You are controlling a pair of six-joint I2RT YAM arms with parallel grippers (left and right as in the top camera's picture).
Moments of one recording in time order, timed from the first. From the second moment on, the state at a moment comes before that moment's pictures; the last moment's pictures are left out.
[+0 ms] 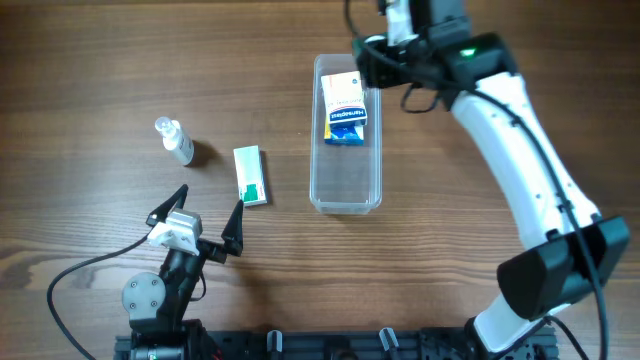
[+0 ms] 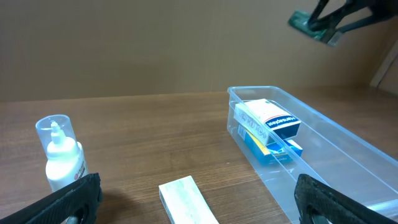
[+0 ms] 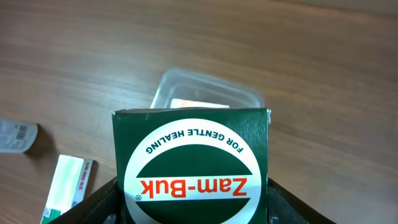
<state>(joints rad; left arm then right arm) 0.07 0.01 0.01 -0.04 0.37 -0.07 0.36 1.82 1.79 -0.86 -0.07 0.13</state>
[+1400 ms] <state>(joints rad) 0.07 0.01 0.01 -0.04 0.37 -0.07 0.37 1.82 1.78 -0.93 0.11 0.37</state>
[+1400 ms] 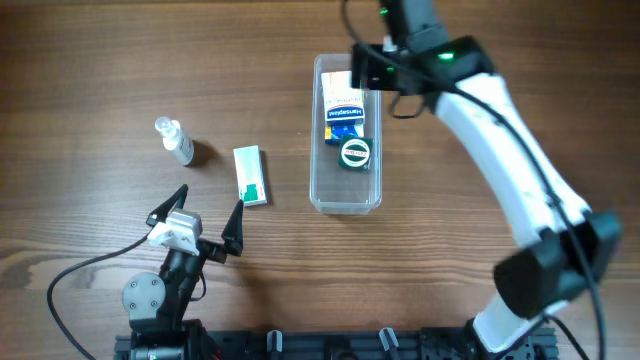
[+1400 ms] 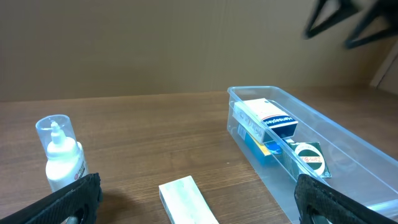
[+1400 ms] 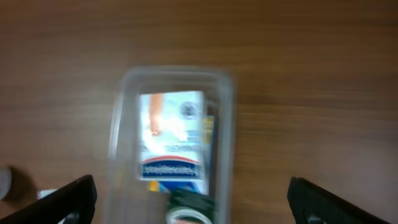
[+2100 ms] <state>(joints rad) 0.07 0.01 0.01 -0.04 0.37 -0.07 -0.29 1.80 1.78 -1.22 0.14 0.53</state>
